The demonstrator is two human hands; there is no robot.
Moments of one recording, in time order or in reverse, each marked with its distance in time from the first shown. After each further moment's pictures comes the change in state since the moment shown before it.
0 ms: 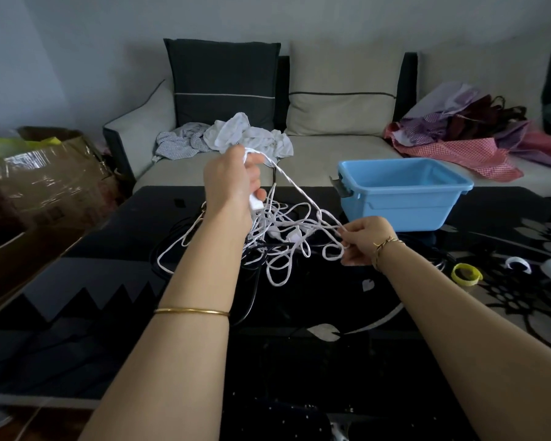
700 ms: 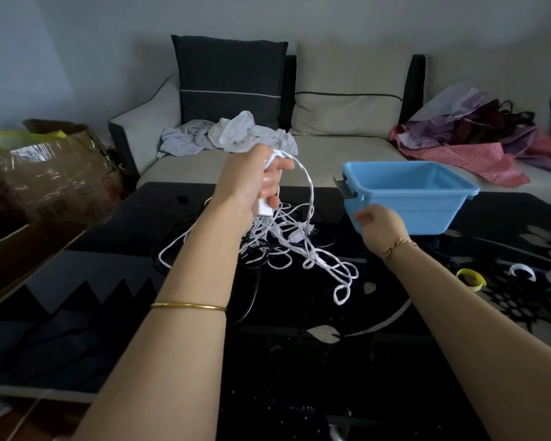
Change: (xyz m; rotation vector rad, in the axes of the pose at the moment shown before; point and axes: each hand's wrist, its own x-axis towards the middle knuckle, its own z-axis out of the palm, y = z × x) left_hand 0.004 -0.002 -0.002 0.178 -0.301 -0.036; right_hand 0.001 -0.012 -0.009 -0.559 0.194 -0.319
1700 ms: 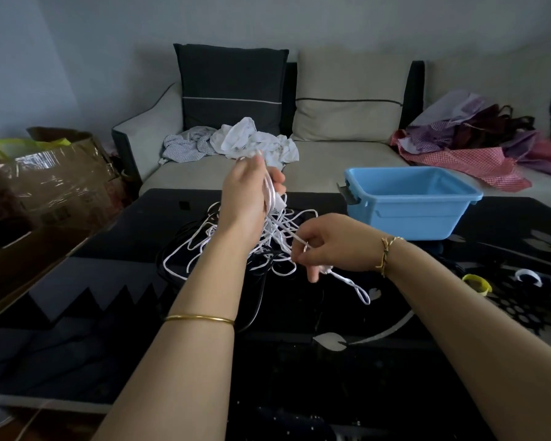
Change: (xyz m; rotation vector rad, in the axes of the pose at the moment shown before) left_hand 0.008 -0.022 -0.002 -0.218 0.145 0.174; right_hand -0.050 -0.074 -0.015 -0.072 -0.651 -0.476
